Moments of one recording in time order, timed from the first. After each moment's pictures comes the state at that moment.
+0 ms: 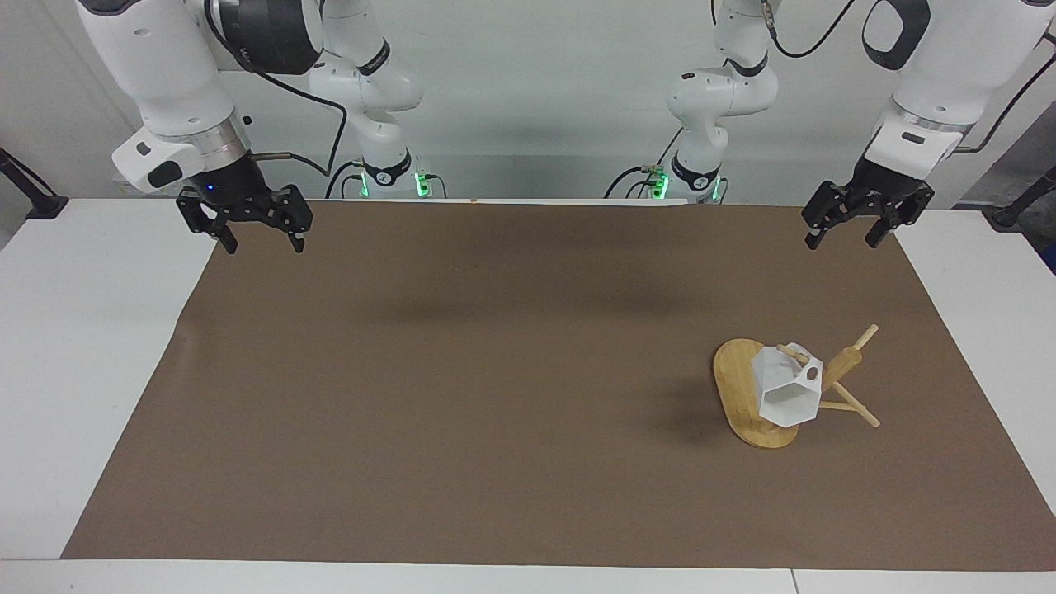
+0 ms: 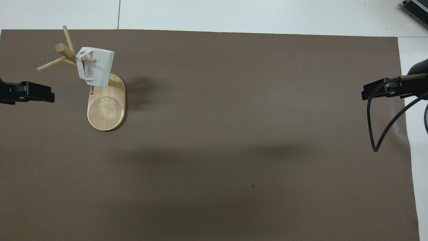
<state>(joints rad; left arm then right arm) 0.08 -0.04 -0.14 -1.62 -0.03 1.67 -0.02 -0.02 0.08 0.01 -1.48 -0.02 1.60 -0.04</state>
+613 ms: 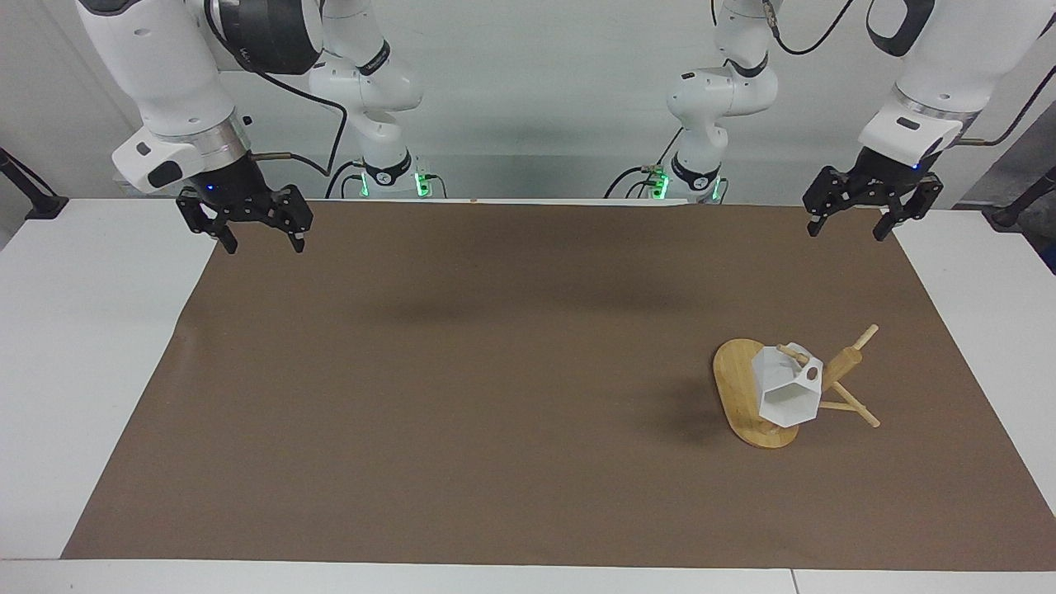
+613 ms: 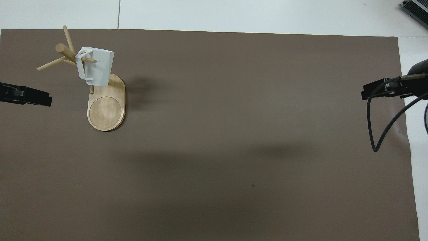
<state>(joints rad) 0.05 -0.02 -0.15 -1.57 0.02 1.62 0.09 -0.02 0.08 0.01 -1.48 -0.02 1.60 -0.04</state>
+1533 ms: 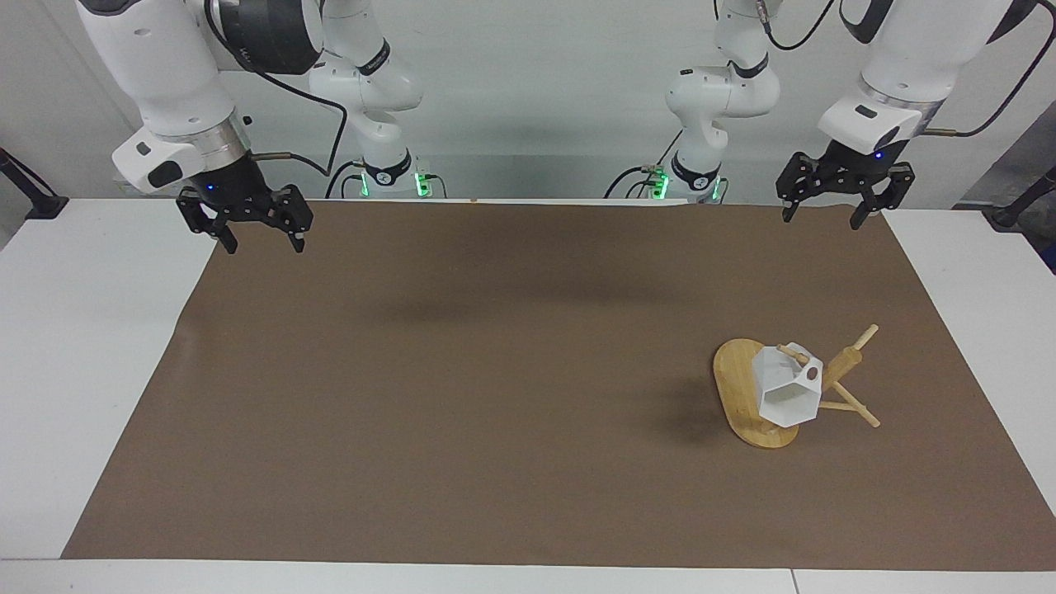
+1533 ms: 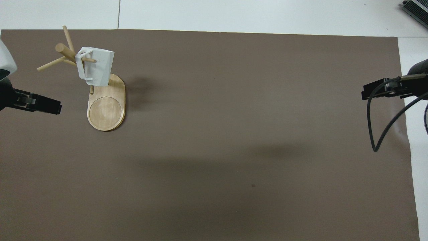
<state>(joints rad) -0.08 -0.03 -0.06 -1.52 0.03 1.54 0.10 -0.02 0.08 0.01 -1.48 -0.02 1.60 -0.04</state>
